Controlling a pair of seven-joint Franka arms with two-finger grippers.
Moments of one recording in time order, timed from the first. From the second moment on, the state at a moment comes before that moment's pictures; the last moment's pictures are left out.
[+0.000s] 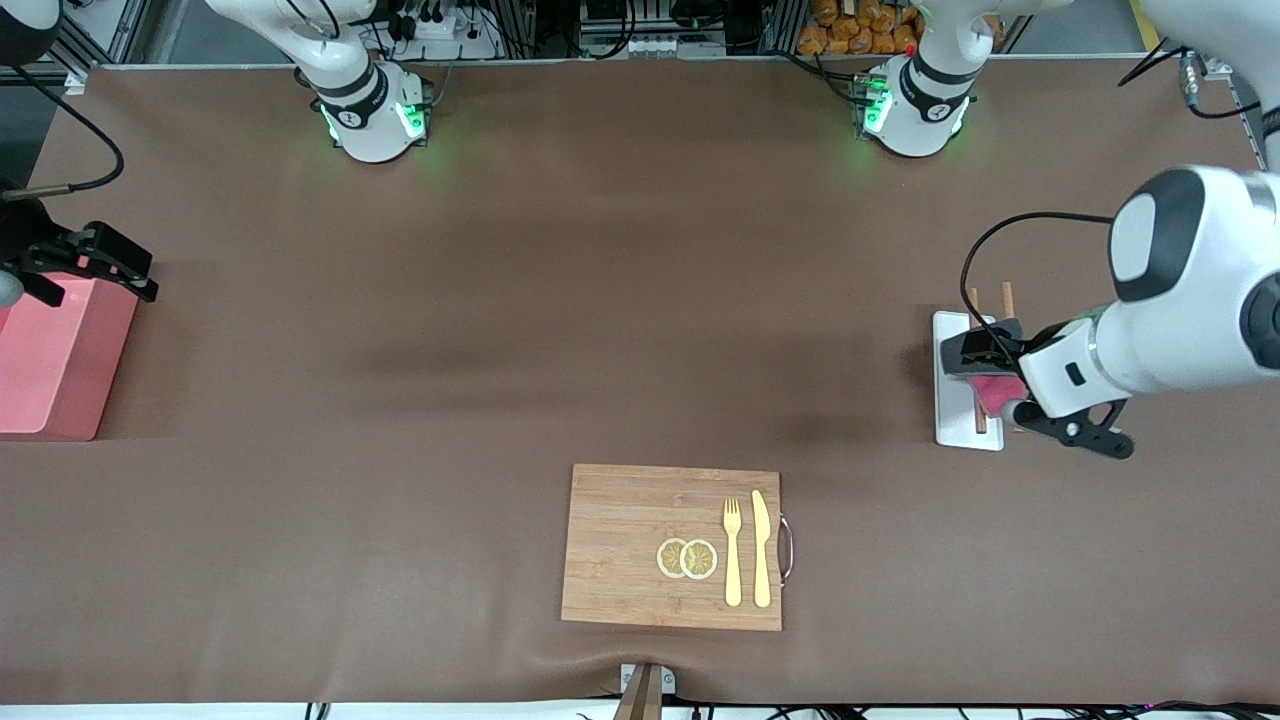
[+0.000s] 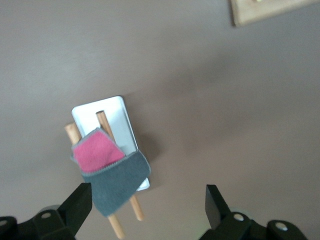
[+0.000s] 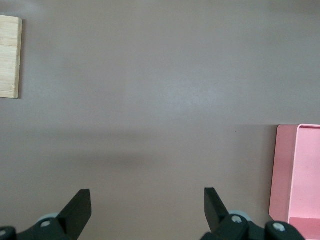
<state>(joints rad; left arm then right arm) -0.02 0.39 -0.09 -1.48 -0.05 1.63 0.34 -0.03 0.00 0.01 -1.58 -0.02 1.66 -0.07</state>
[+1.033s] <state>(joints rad) 0.04 0.66 -0.09 -1.39 -0.06 1.71 0.97 -0.03 0.01 0.02 -1.58 -0.02 1.64 -0.07</state>
